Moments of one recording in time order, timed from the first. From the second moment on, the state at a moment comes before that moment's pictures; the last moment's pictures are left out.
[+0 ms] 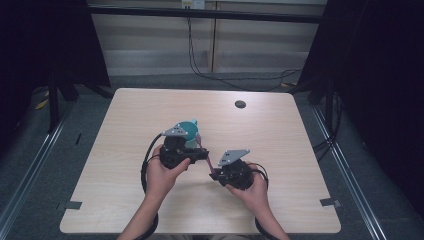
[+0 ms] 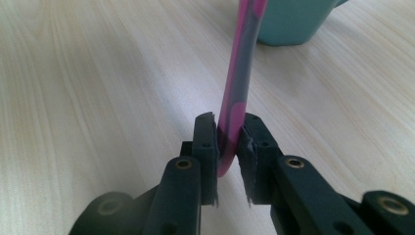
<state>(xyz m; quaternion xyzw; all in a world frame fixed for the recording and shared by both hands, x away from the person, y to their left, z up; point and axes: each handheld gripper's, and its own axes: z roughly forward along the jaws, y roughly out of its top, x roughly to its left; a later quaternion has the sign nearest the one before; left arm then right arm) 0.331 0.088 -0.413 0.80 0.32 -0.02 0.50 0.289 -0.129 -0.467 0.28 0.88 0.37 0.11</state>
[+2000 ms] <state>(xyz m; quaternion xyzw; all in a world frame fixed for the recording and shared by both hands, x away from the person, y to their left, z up) 0.339 0.124 -0.395 0.79 0.36 0.02 0.50 0.289 -0.186 -0.499 0.36 0.85 0.37 0.10</state>
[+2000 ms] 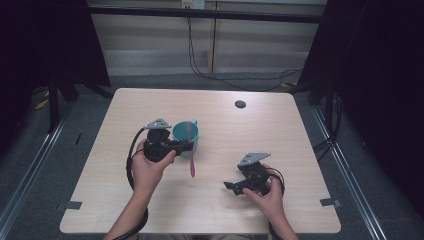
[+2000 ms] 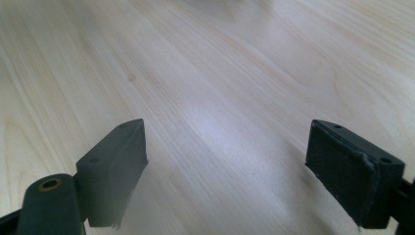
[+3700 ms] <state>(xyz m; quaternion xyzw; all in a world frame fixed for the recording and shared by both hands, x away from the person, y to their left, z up) 0.359 0.146 -0.348 0.78 0.36 0.04 0.50 0.279 -0.196 -0.512 0.34 0.85 0.37 0.13</state>
